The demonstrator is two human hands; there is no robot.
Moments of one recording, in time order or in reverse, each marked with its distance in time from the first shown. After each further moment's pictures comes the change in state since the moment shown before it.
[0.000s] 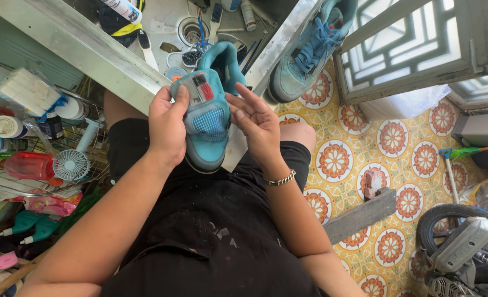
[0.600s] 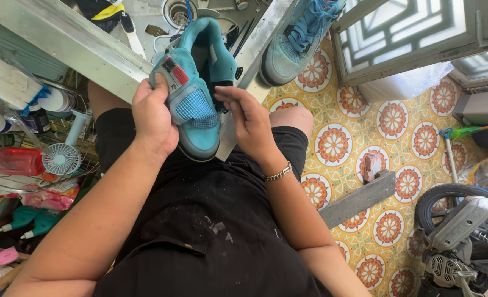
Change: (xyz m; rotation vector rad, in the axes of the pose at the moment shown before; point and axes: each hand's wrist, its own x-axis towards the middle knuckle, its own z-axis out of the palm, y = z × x) left_hand 0.007 -0.011 -0.005 -0.127 0.125 -0.085; right_hand -0.014 -0.009 0.002 -0.763 -0.013 -0.246
